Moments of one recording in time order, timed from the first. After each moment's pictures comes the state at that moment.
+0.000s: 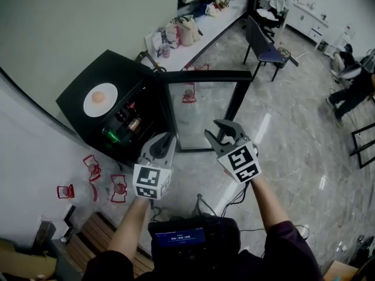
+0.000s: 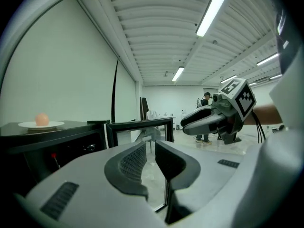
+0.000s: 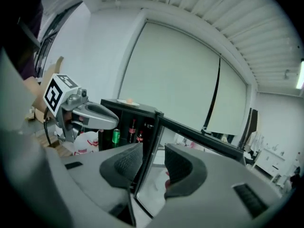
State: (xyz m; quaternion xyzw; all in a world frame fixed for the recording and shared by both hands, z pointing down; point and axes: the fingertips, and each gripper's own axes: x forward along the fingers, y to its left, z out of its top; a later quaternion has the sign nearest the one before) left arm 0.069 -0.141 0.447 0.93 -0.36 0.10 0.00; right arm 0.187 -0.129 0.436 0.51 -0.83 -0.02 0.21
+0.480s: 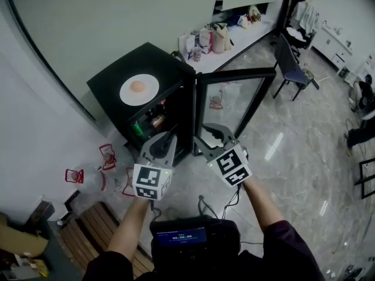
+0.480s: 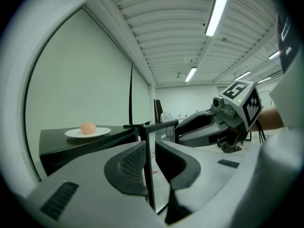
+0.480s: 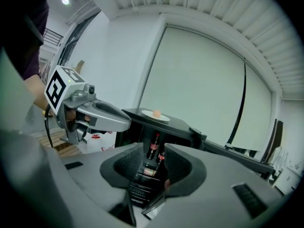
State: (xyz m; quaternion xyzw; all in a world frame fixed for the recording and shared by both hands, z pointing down) left arm -0.050 -0.158 0.424 0.89 -0.44 0.09 0.00; right arm 0.025 -0.161 0.425 0.41 -0.89 -0.06 0.19
